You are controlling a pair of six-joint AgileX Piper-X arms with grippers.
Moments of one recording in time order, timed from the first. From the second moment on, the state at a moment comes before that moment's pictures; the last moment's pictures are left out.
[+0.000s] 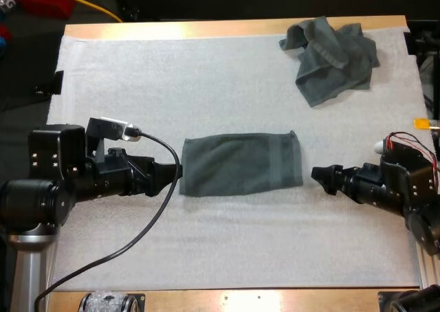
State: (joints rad) left arm -0.03 0.93 -1.15 1.26 0.72 -1.78; right arm 0.35 0.87 -0.65 0.65 -0.30 -1.29
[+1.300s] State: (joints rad) left arm -0.03 0.93 -1.15 1.15 0.80 -1.88; right arm 0.13 1.60 -0.77 0.34 -0.67 -1.35
